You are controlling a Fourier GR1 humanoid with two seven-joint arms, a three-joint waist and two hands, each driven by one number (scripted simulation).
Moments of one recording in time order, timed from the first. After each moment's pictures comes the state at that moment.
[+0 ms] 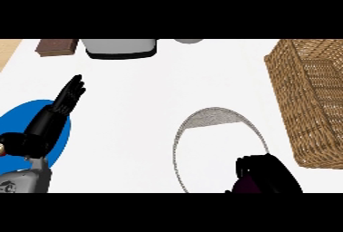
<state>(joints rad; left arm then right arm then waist) -0.12 0.22 0.08 -1.62 -0.04 -0.22 0.03 0.14 -0.40 0.44 -1.77 1.00 0.18 0.14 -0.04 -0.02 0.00</state>
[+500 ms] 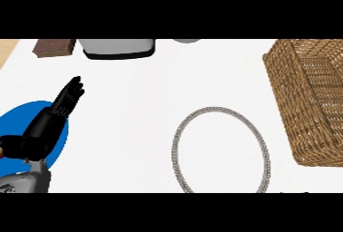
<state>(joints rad) -0.11 0.21 0.08 -1.64 -0.04 -0.21 0.03 0.53 -0.47 0.30 -2.19 0.62 0.08 -0.11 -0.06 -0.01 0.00</state>
